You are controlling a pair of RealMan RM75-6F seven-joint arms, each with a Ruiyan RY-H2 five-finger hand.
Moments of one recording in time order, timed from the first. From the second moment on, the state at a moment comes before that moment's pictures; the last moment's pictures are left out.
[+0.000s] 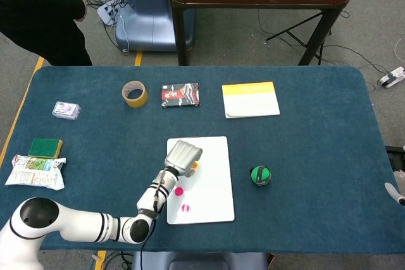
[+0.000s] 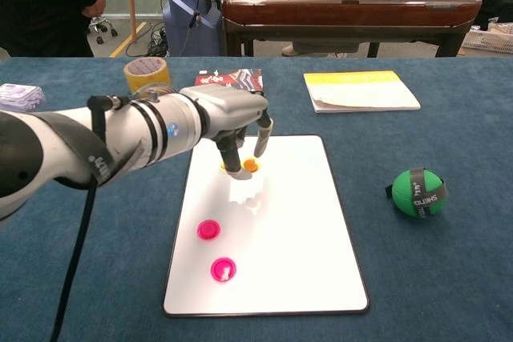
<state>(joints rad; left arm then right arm) -1.16 -1.74 -0.19 -1.55 0.52 1.02 0.89 -0.05 -1.03 0.13 -1.48 -1.51 1.69 0.32</state>
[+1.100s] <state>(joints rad) -1.16 -1.73 -0.16 -1.56 0.50 1.05 0.91 -0.05 -1.04 0.13 -1.49 -1.51 1.68 0.31</state>
